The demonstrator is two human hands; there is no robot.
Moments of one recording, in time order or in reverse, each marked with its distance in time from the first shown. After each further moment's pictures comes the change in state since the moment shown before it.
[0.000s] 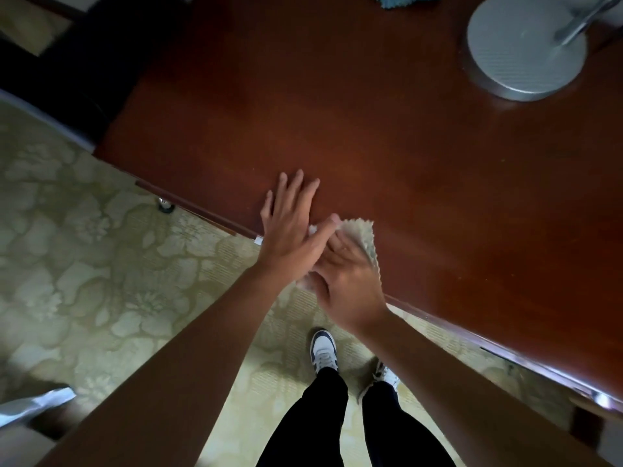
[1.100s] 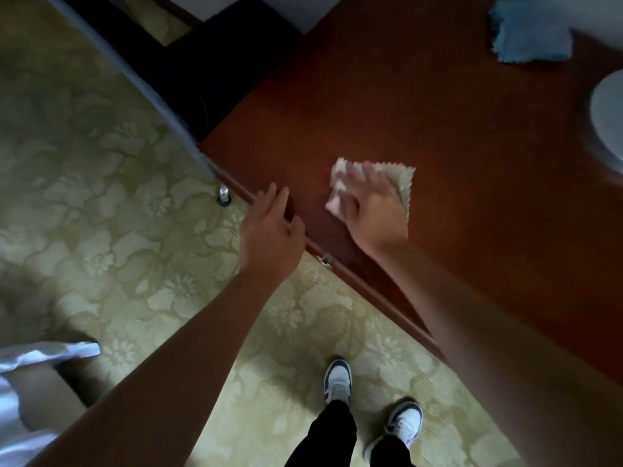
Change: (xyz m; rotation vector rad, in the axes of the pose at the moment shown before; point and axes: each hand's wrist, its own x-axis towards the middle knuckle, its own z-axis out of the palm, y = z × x) left_hand -0.018 -0.084 -0.075 0.015 0.326 -0.374; right_hand 0.160 -0.008 0.029 -0.018 -0.084 0.000
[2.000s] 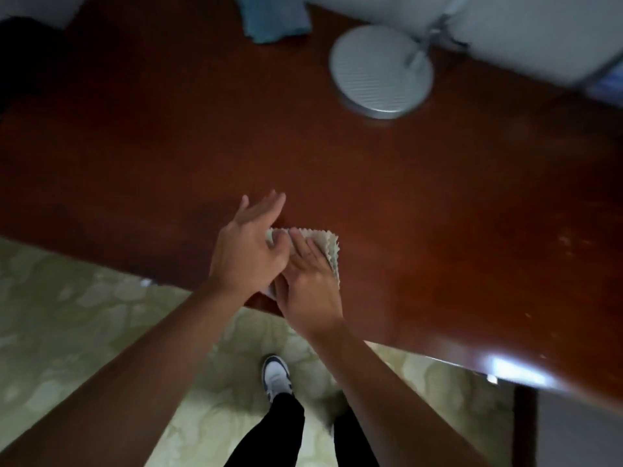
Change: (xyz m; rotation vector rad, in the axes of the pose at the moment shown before) left_hand -0.073 0.189 0.102 -0.103 -0.285 0.541; right_hand -0.197 0.078 -0.068 0.064 0.147 0.297
